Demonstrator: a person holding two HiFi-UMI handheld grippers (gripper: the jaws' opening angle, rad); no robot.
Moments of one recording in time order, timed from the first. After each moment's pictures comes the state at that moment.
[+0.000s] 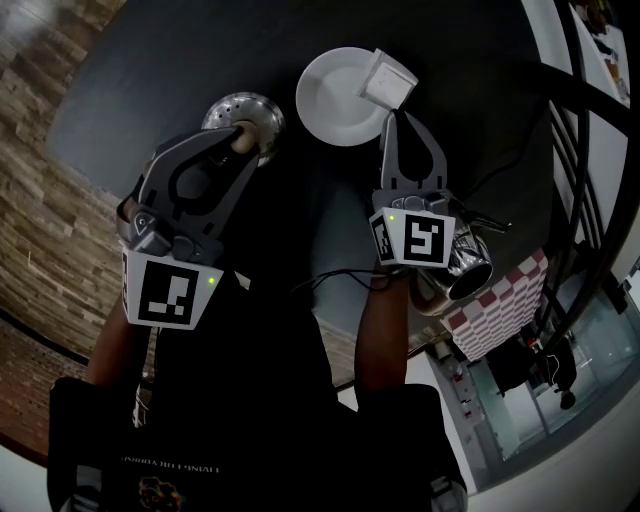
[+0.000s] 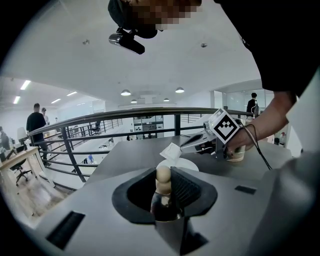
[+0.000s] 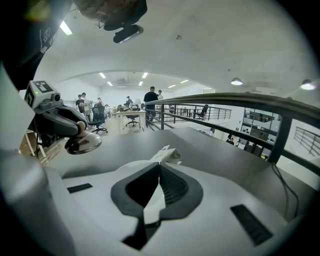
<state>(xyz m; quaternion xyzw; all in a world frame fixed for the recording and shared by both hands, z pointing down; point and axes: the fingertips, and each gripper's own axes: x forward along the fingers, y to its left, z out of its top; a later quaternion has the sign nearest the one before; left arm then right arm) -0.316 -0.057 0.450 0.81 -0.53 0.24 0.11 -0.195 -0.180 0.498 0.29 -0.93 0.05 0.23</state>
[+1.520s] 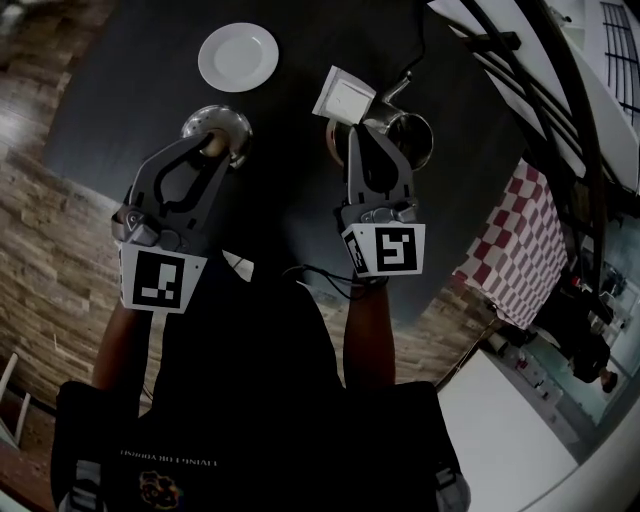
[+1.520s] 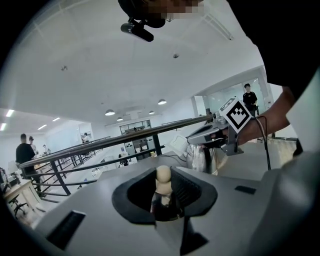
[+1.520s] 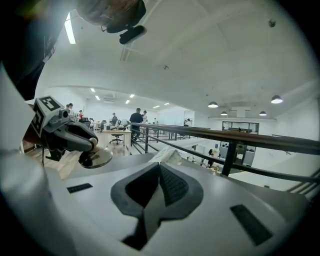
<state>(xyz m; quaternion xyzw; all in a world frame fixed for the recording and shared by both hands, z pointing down) -0.190 0.009 0.347 0.84 -0.49 0.23 -0.01 -0.044 -0.067 0.352 0.39 -0.91 0.00 0.13</state>
